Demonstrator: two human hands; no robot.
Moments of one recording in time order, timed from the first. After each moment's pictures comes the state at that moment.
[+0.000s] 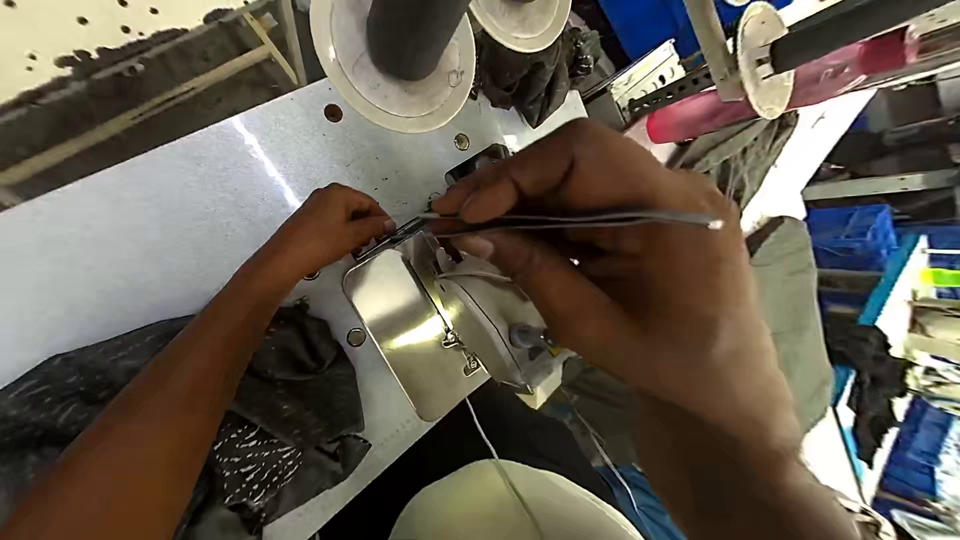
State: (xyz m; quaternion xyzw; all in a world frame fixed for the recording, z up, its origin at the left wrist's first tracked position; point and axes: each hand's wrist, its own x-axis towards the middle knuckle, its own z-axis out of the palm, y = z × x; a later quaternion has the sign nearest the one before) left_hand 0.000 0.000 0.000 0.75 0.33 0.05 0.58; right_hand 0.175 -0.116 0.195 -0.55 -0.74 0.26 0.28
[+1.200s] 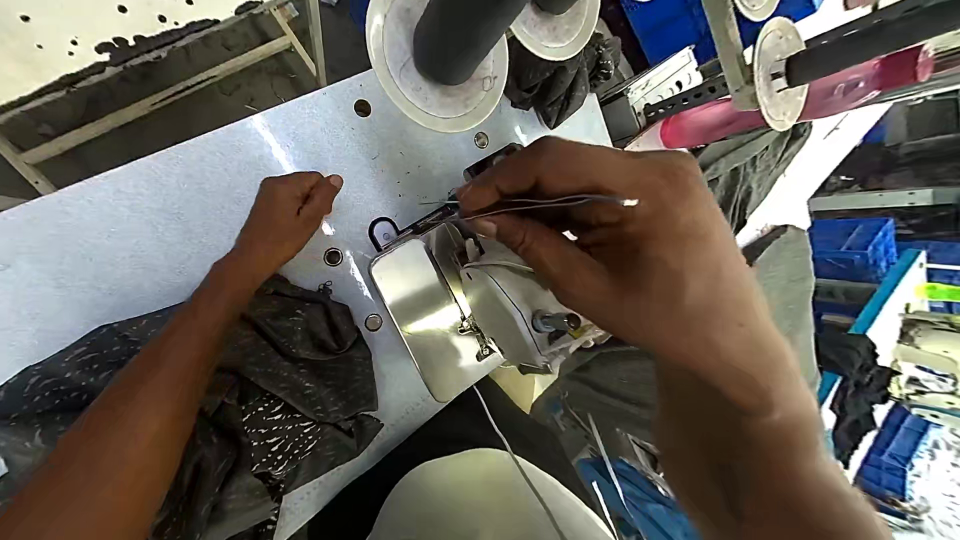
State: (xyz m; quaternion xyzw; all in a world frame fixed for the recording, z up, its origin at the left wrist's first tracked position) left_hand -0.068 0.012 -0.031 0.76 0.40 0.20 0.47; right_hand 0.167 -0.100 0.199 -0.57 -0.76 0.25 0.20
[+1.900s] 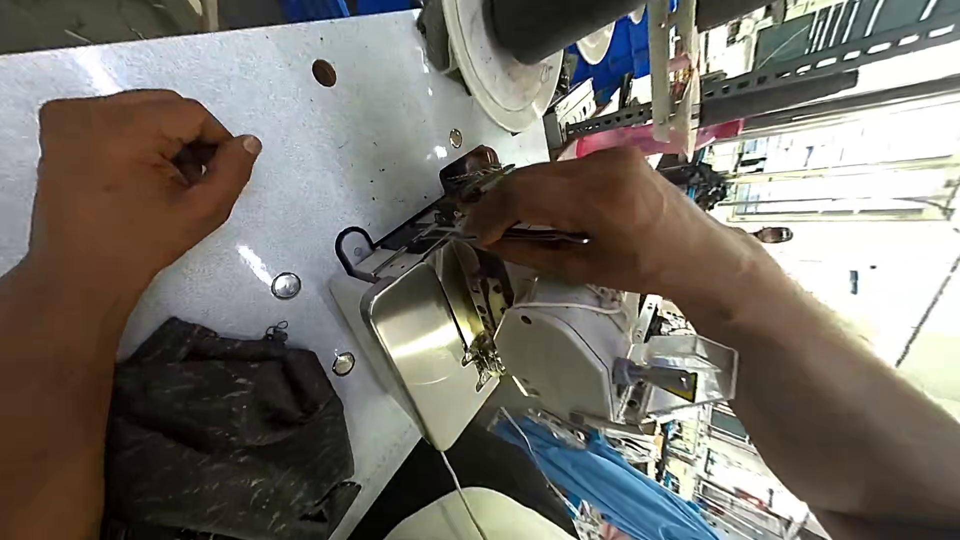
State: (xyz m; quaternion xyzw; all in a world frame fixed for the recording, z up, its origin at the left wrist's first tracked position) left_hand -0.091 0.049 -0.080 0.78 0.37 0.33 0.37; right_hand 0.182 -0.045 0.148 -0.45 -0.86 0.24 -0.06
